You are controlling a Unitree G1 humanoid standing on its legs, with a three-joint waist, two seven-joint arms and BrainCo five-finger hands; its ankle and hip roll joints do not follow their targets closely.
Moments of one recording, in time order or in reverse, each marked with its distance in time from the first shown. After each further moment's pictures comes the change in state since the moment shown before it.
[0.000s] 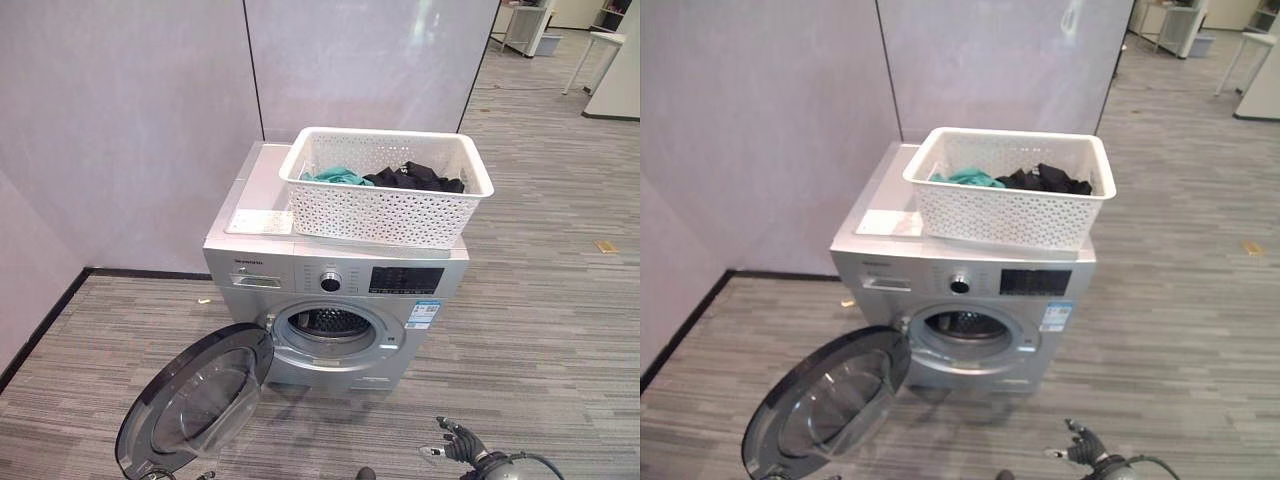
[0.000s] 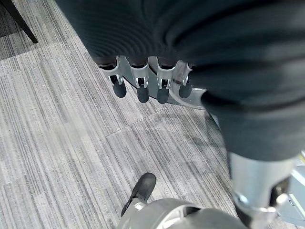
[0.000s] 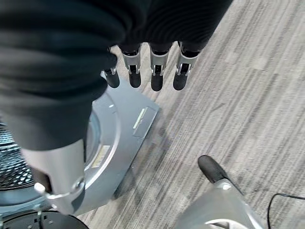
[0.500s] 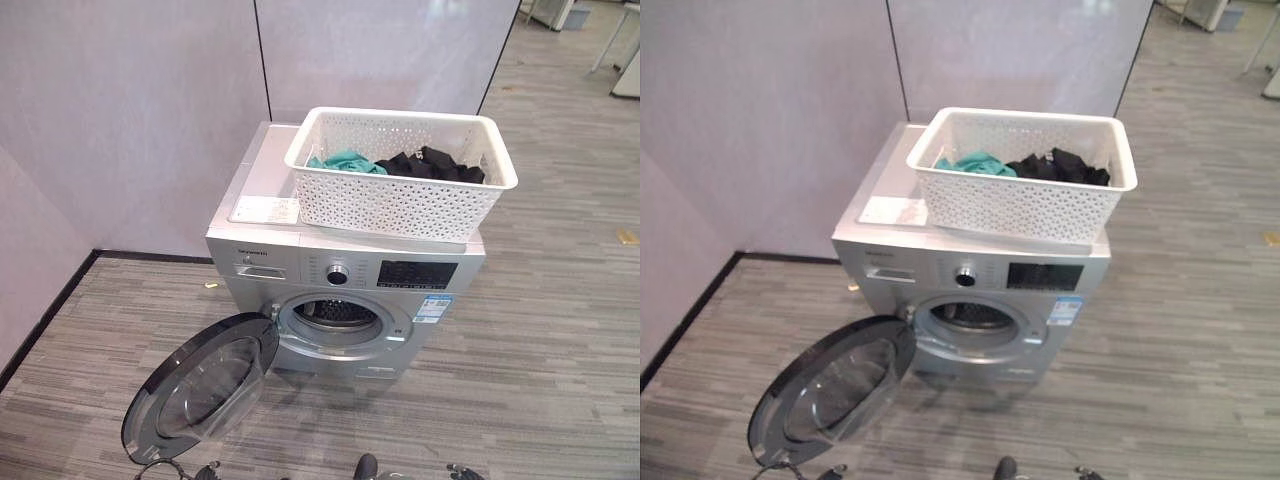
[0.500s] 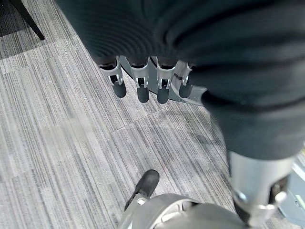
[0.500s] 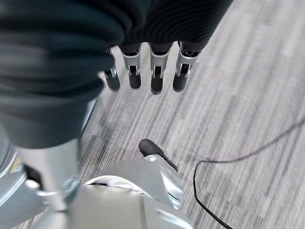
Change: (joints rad) left arm -0.041 -0.020 -0.049 0.004 -0.039 0.008 -0.004; right arm -0.057 0.098 -0.015 0.378 0.019 0.020 -0.023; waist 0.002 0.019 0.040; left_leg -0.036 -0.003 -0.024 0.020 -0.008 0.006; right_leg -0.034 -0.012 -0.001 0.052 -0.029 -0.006
